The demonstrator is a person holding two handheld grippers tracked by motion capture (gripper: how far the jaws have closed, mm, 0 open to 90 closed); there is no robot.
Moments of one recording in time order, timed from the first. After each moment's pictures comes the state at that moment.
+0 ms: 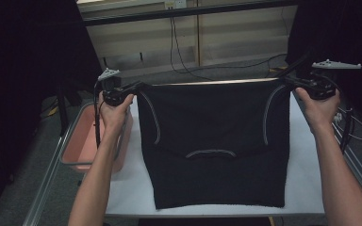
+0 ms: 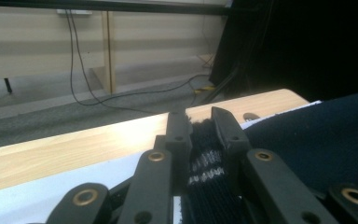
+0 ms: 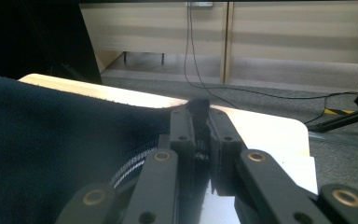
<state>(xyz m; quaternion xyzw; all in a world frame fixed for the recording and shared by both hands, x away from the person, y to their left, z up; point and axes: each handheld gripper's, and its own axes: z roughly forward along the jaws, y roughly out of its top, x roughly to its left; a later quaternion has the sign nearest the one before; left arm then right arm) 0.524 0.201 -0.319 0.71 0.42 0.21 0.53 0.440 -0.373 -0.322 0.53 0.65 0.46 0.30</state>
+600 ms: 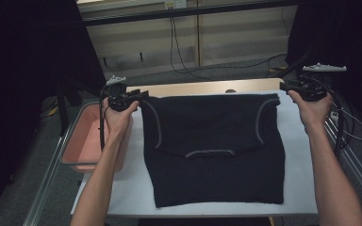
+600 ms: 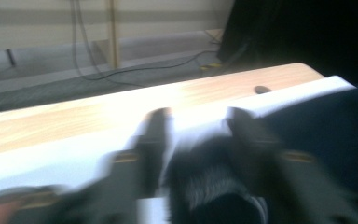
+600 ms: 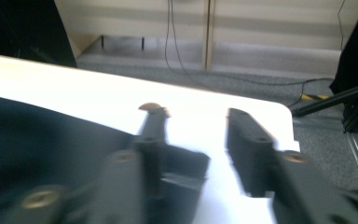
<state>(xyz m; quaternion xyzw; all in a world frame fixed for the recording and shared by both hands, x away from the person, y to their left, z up) 0.526 0.195 -0.347 0.72 0.45 0.18 0.49 0.456 -0.370 -0.344 0.55 0.66 0.41 0.31</state>
